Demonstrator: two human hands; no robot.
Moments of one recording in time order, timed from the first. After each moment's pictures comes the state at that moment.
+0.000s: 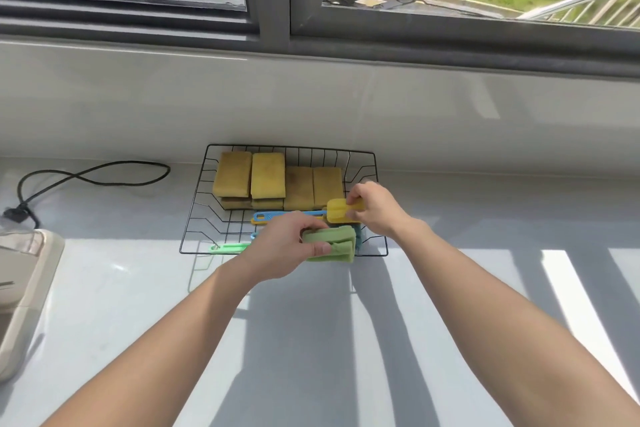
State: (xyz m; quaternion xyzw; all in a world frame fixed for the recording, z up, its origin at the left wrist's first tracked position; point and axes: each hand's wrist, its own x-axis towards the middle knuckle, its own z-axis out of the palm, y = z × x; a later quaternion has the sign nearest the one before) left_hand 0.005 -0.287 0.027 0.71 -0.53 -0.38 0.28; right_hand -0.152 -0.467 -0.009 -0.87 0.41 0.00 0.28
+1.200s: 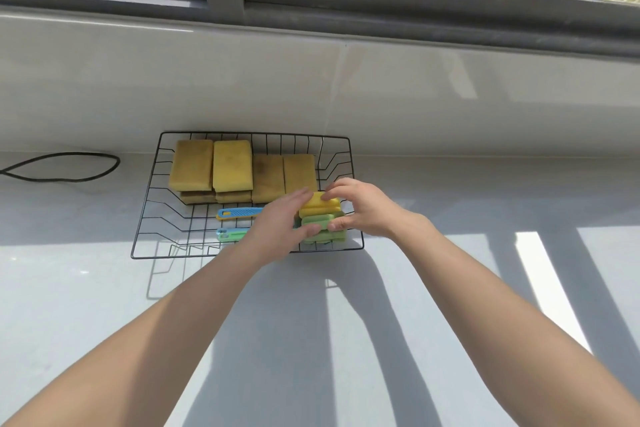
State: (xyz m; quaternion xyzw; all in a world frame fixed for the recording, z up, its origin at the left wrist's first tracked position) left_hand -0.008 -0.345 -0.049 0.71 -0.60 -0.28 0.23; right_hand -0.183 -0.473 -0.003 -0.89 0.32 0.05 0.32
